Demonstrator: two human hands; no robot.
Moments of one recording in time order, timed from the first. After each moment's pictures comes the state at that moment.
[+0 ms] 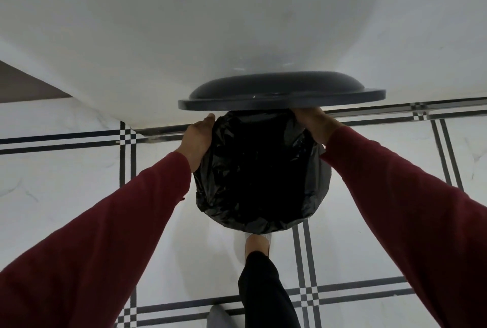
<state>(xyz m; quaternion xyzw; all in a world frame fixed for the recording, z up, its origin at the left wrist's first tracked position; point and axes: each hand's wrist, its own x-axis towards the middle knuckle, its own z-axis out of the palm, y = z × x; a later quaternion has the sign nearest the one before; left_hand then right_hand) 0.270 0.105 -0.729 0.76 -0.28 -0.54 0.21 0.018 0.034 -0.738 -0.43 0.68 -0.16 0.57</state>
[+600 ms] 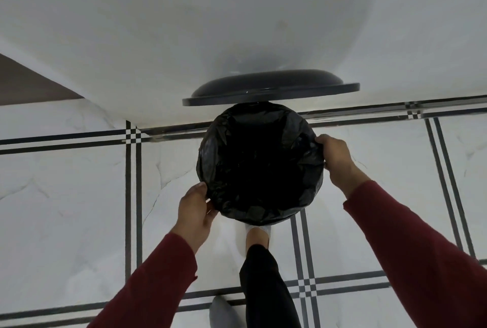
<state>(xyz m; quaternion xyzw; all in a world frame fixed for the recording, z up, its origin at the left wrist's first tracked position) 0.249 0.254 -0.712 0.70 0.07 -0.60 0.37 -0.030 0.122 -0.720 -0.24 0.79 -0.21 0.53</state>
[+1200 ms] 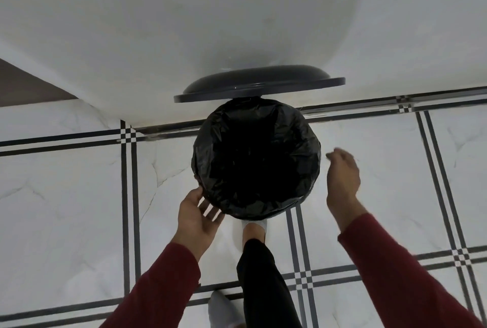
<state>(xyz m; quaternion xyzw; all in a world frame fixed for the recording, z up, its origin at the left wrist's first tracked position) 0.238 0.276 -0.709 0.61 0.20 -0.64 0.42 -0.033 0.185 -0.696 -0.16 0.85 -0.31 0.41</state>
